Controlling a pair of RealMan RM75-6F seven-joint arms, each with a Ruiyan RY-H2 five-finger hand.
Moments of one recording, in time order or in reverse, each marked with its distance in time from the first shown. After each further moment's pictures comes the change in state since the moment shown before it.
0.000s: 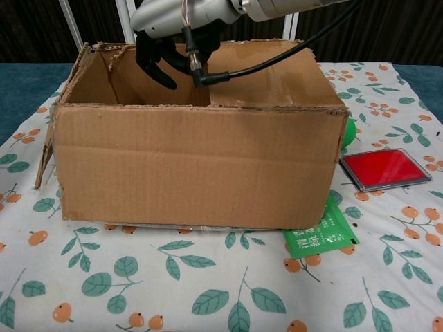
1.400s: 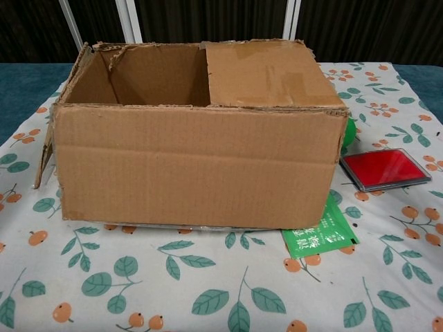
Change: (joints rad) left arm -0.048 0.022 0.082 -0.067 -0.027 0.125 0.156; right arm -0.903 0.326 0.004 -0.266 -0.032 0.862 0.104
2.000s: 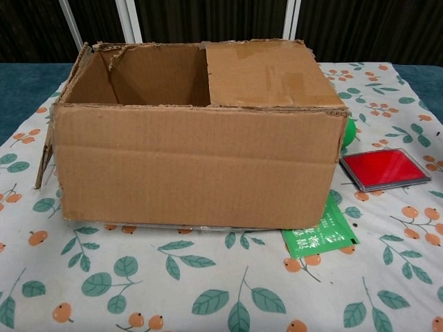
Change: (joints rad) left arm -0.364 0.561 0.059 -0.359 0.046 -0.560 0.056; right arm -0.231 -0.242 -0.056 0.250 0.131 0.261 0.261
